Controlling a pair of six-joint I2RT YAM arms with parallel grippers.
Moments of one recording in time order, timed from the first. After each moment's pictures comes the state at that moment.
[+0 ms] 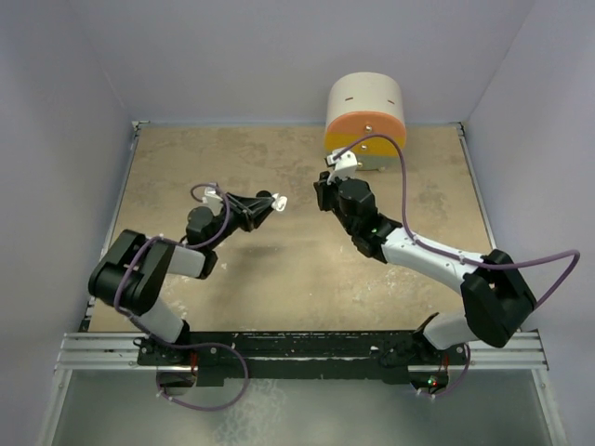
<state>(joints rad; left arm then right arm) -0.30 1.57 0.40 1.15 0.40 -1.67 0.72 1.44 0.90 0.31 0.35 0.16</state>
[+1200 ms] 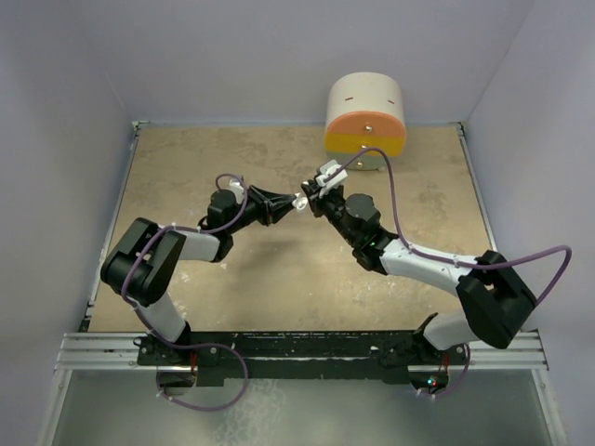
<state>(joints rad) -0.41 1.71 0.63 0.94 0.44 -1.72 0.76 1.43 0.77 0.68 0.19 -0.09</state>
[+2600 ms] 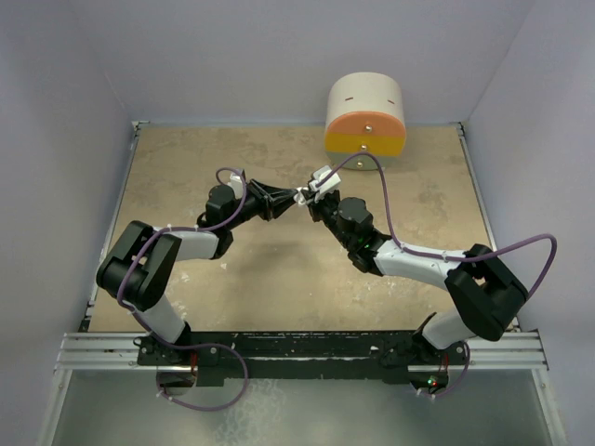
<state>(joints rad) -0.41 1.67 0.66 0.92 0.47 -1.73 0.79 1.49 0.74 0.71 0.24 -0.13</state>
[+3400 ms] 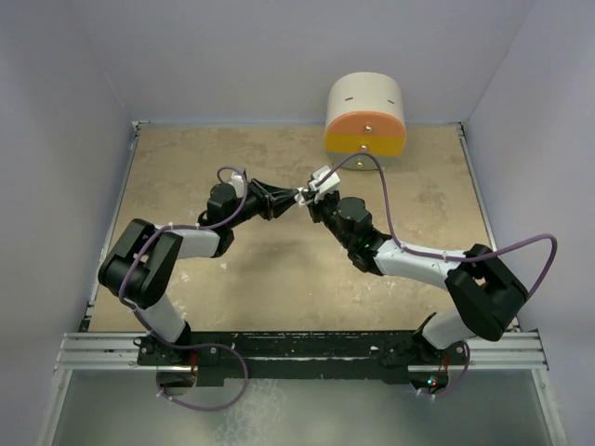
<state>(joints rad) -0.41 1.69 0.68 0.91 0.48 -1.73 0.79 1.49 0.75 0.67 0.24 -0.12</state>
